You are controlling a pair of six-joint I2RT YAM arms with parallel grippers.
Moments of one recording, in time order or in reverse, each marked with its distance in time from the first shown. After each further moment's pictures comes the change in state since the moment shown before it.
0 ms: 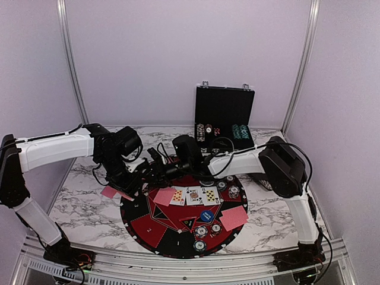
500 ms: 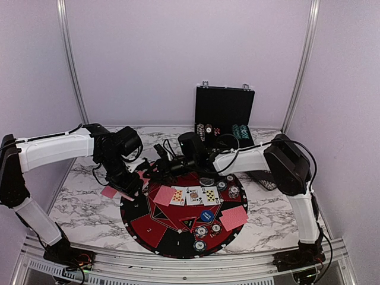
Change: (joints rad) left arm 0.000 0.000 0.000 0.000 0.000 0.001; right arm -0.032 -0.041 -0.041 -0.013 0.031 -0.011
